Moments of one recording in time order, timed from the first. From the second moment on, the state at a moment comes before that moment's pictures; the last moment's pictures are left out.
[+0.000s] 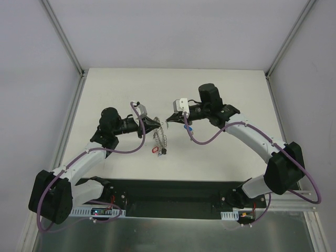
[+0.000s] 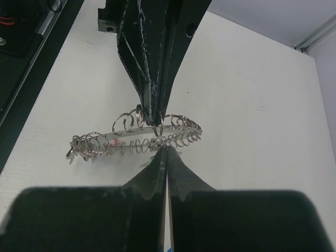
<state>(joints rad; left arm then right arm) -0.38 1.09 0.57 0.41 0.90 0.05 0.62 1.47 1.18 -0.24 -0.95 -0.81</state>
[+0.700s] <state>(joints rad) -0.38 1.14 0.57 0.43 0.92 0.02 0.62 1.47 1.18 -0.26 -0.94 -0.88</state>
